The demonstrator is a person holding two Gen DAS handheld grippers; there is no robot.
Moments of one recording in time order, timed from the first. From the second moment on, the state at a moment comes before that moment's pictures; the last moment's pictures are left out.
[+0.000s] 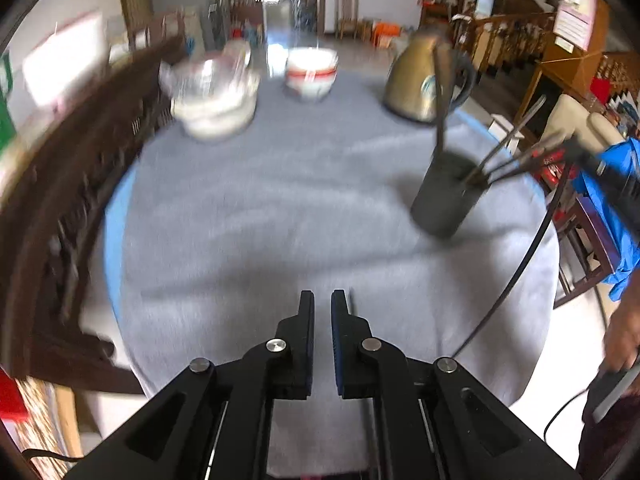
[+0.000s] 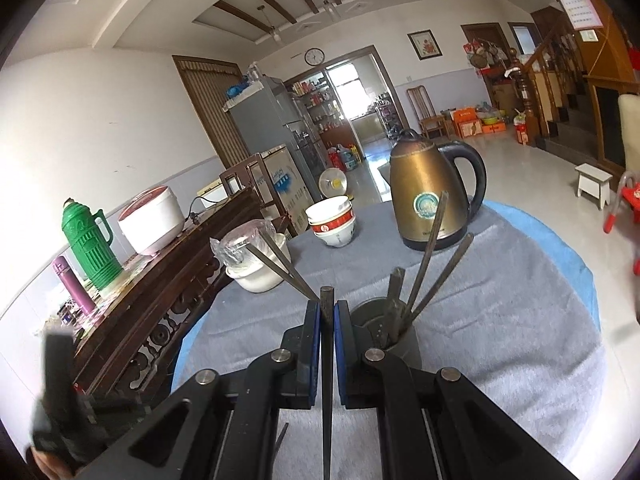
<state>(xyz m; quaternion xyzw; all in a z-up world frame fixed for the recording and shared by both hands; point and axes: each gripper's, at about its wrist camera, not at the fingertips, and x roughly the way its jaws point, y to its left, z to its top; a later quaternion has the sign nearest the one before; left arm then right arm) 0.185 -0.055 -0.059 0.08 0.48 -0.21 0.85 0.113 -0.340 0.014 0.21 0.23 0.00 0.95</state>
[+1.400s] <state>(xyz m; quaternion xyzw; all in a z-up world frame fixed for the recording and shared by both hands) 0.062 -0.020 -0.160 0.01 0.60 -0.40 0.70 0.095 -0.308 0.011 0.19 0.23 -0.01 0.95</state>
